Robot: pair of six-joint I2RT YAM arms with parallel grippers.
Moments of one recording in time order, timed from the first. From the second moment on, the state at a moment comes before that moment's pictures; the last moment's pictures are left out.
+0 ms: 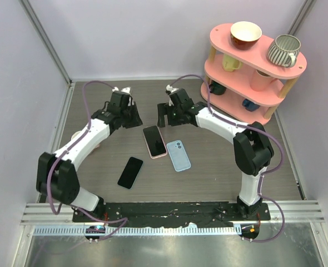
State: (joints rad) left arm -0.40 1.44 1.16 -0.47 0.03 -0.52; right arm 0.63 1.89 1.47 -0.38 -0.05 0.38
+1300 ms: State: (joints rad) left arm -0.29 1.91 1.23 -0.45 0.23 -0.58; right arm 0.61 2.10 1.48 -0.33 -0.37 0.31
